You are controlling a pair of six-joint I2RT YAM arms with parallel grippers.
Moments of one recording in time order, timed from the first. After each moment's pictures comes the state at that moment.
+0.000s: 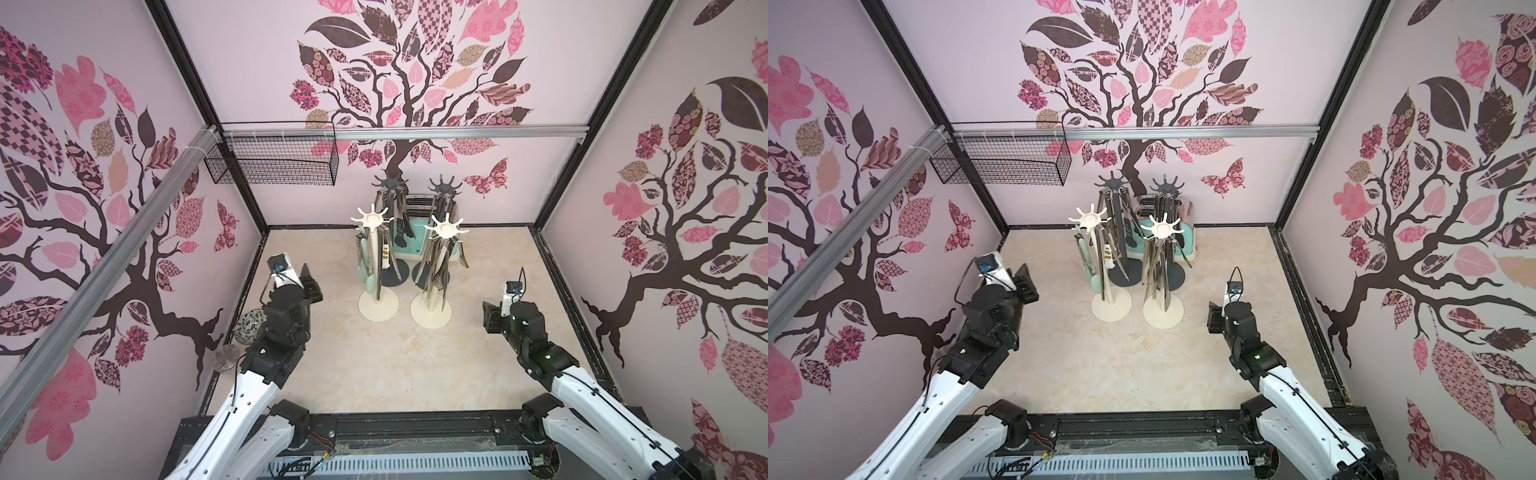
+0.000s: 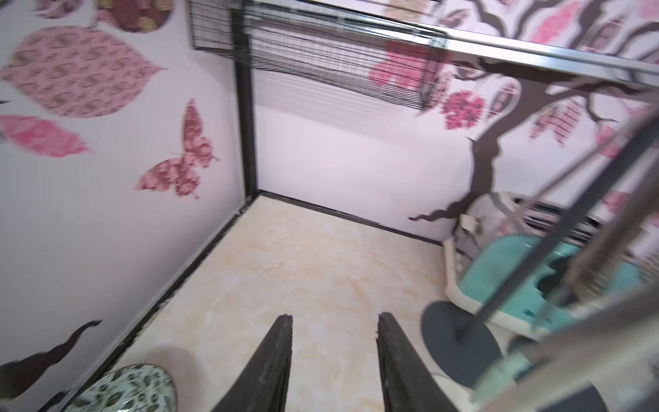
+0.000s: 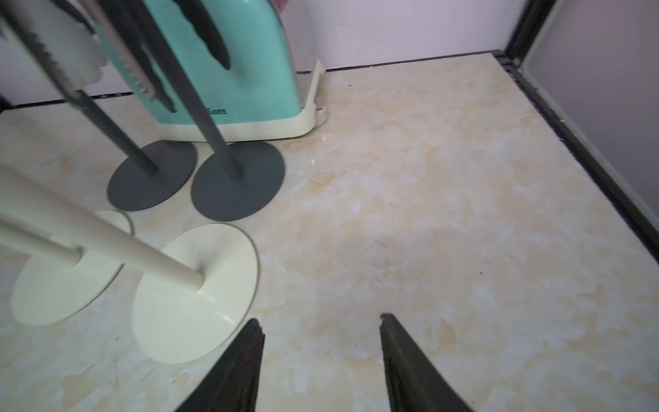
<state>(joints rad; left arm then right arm) -0.27 0.76 0.71 -0.12 -0.57 -0.27 0.29 0.79 0.41 -0.09 0.23 0.29</state>
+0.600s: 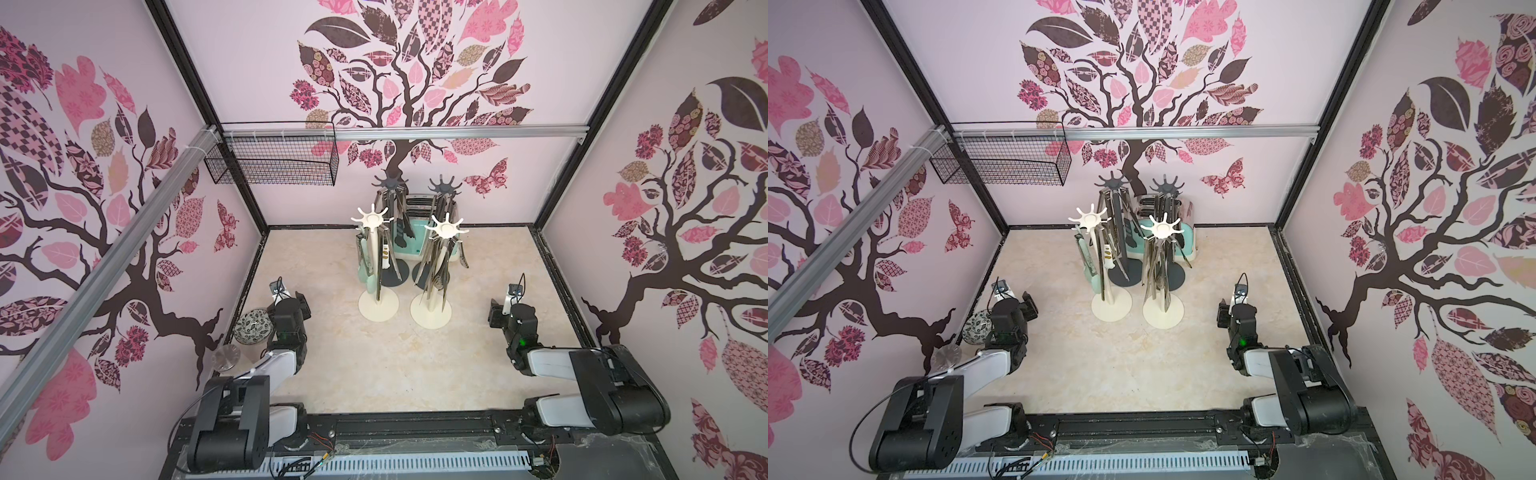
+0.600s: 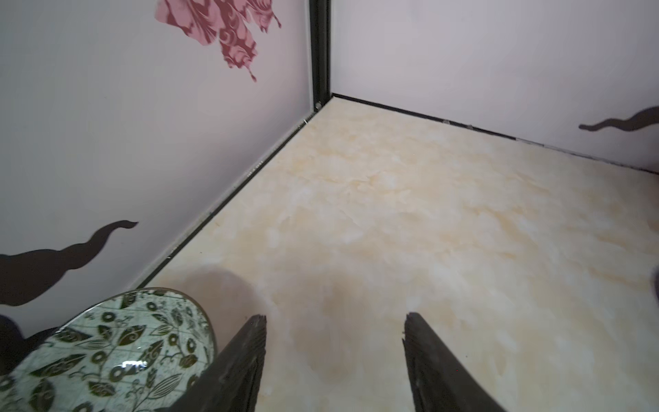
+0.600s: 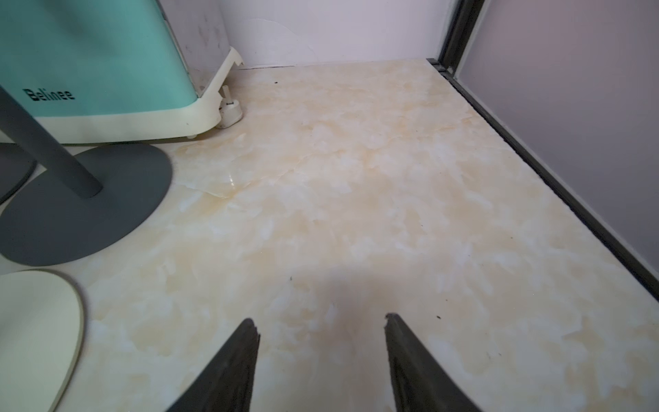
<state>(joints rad) 0.02 1.30 0.31 0.63 -0.36 -0.15 0.12 1.40 0.20 0.86 0.21 0.08</state>
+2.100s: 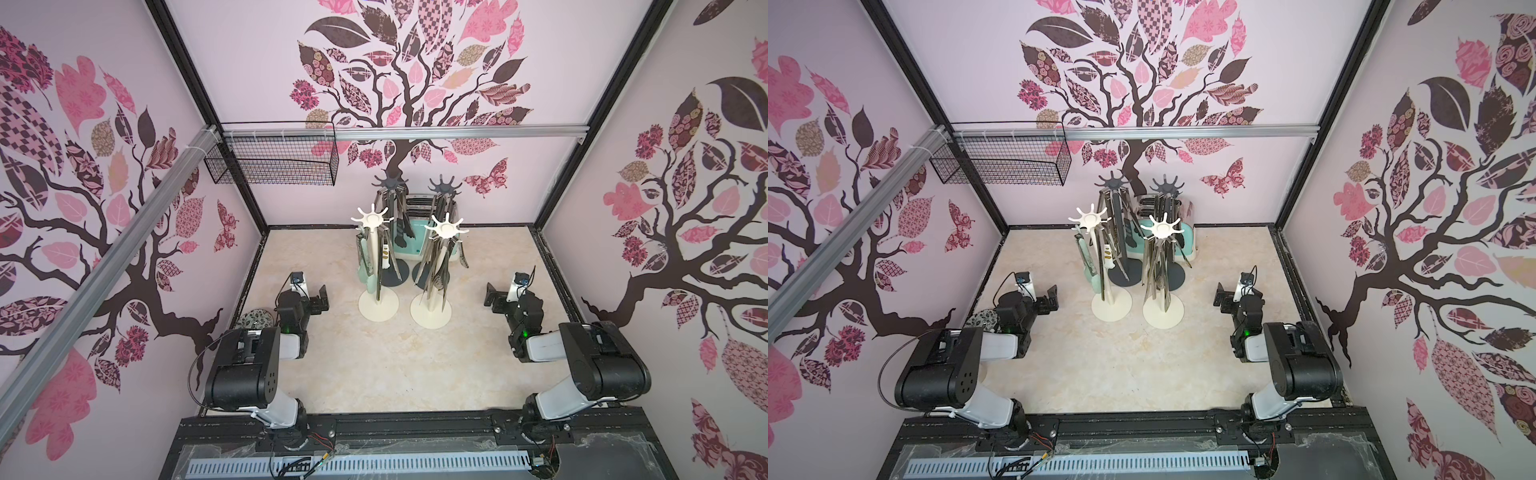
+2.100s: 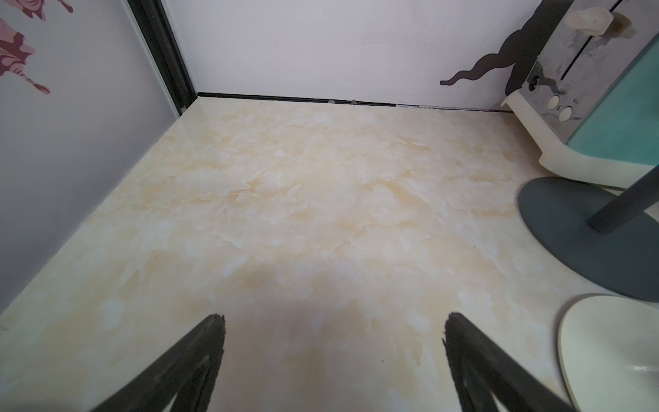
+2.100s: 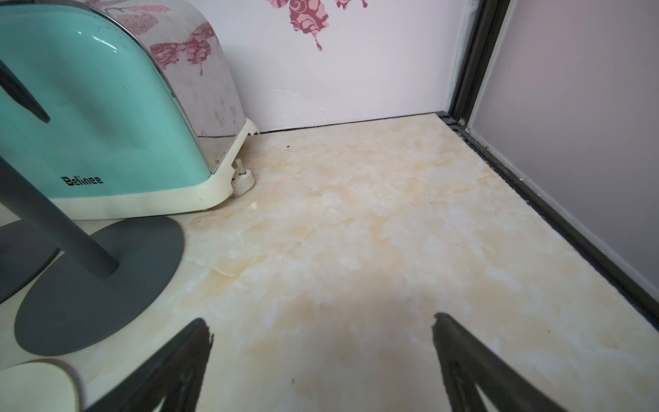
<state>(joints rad) 0.05 1.56 0.39 0.84 0.01 -0.03 0.02 1.56 0.29 1.04 0.07 0.10</state>
